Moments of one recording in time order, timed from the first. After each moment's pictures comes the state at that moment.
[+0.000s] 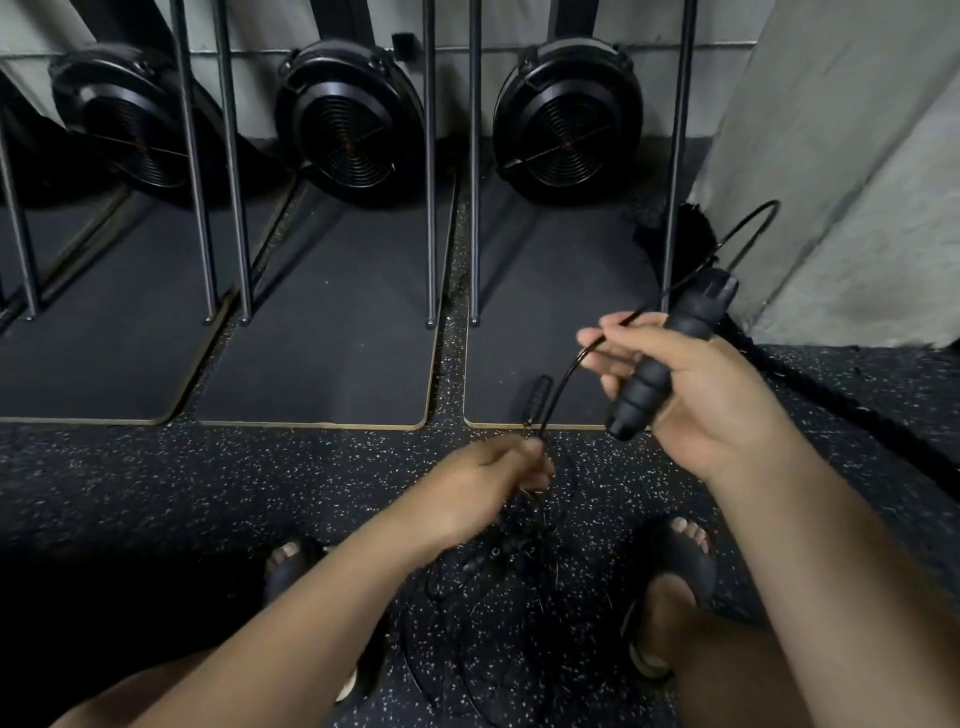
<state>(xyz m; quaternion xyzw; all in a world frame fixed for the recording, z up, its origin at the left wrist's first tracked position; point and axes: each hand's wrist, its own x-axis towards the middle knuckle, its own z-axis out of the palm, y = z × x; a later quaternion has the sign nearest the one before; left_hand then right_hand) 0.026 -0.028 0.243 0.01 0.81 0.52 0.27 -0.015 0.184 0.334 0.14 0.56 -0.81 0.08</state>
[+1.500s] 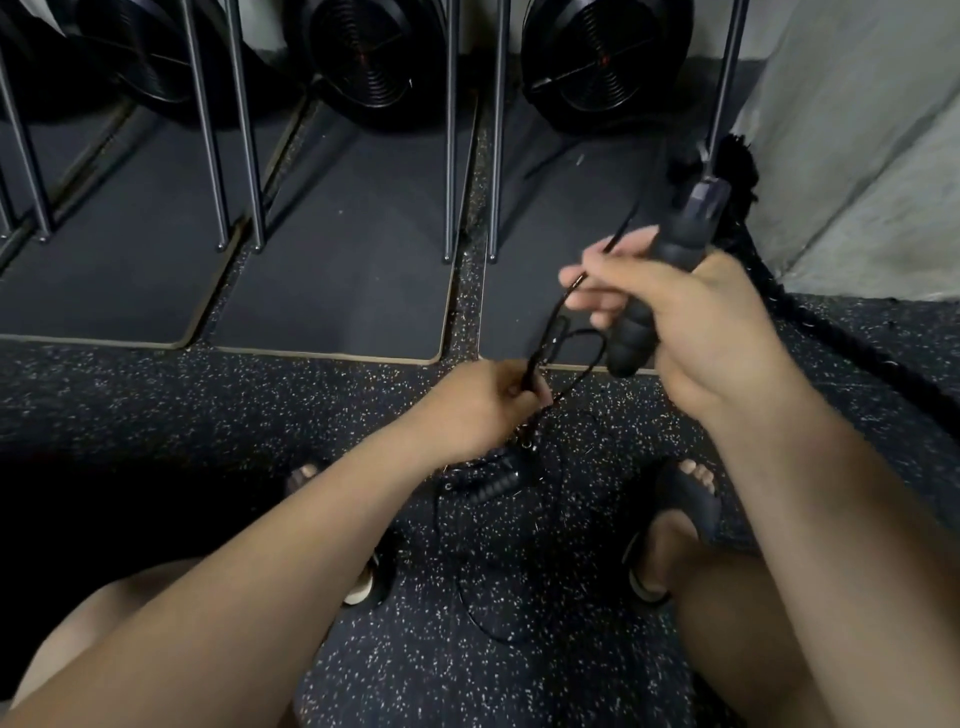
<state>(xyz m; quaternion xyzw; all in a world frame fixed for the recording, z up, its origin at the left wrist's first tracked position) 0.023 -0.038 0.243 0.06 0.87 0.43 0.22 -0.003 0.155 0.329 0.05 0.66 -0.75 0.06</state>
